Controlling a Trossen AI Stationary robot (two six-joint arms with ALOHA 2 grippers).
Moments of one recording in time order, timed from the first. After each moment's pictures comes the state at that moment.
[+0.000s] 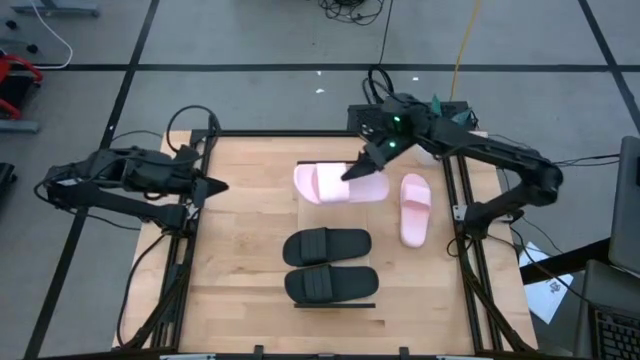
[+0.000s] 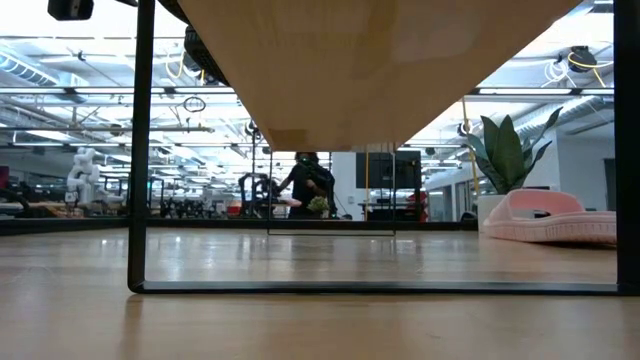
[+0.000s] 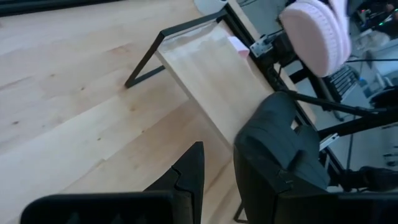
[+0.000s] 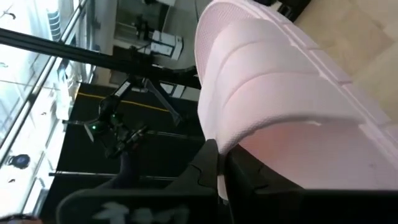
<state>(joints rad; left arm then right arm) -0.07 0.71 1.15 -1.05 -0.21 -0.97 -0.39 1.43 1.39 -0.37 -0.91 0.94</state>
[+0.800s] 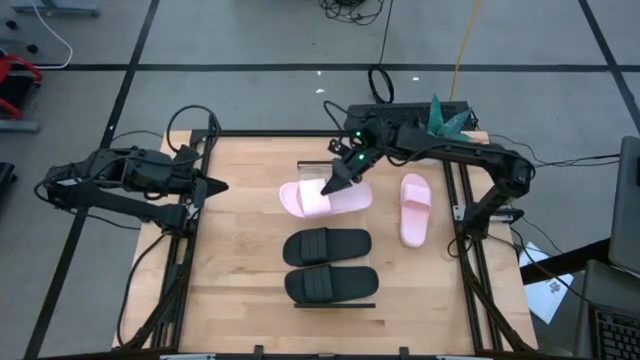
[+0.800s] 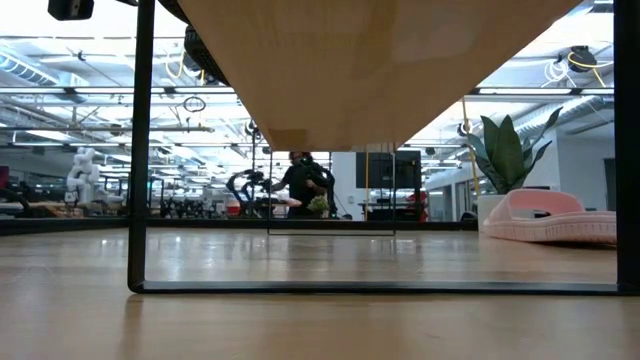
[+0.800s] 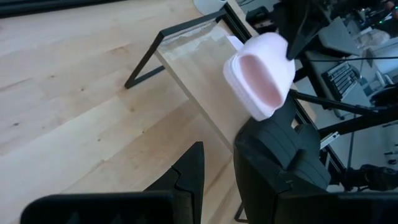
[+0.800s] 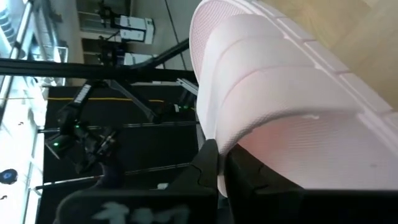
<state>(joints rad) -0.07 0.71 1.15 -1.05 -0.21 -0.96 -0.33 1.65 1.44 -0.40 -0.86 0.95</state>
